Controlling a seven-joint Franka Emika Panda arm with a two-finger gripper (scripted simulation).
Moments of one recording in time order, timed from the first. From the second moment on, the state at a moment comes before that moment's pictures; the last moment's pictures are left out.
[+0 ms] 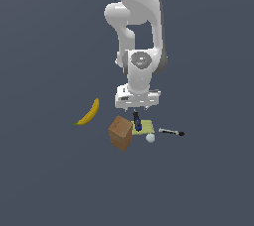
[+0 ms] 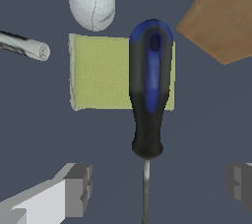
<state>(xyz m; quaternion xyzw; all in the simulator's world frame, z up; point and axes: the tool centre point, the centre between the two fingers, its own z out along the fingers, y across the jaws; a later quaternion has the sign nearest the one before) -0.059 0.046 0.076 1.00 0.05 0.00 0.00</state>
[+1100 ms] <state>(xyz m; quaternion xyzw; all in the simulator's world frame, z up) -0.060 0.046 0.025 1.00 0.05 0.00 0.00</state>
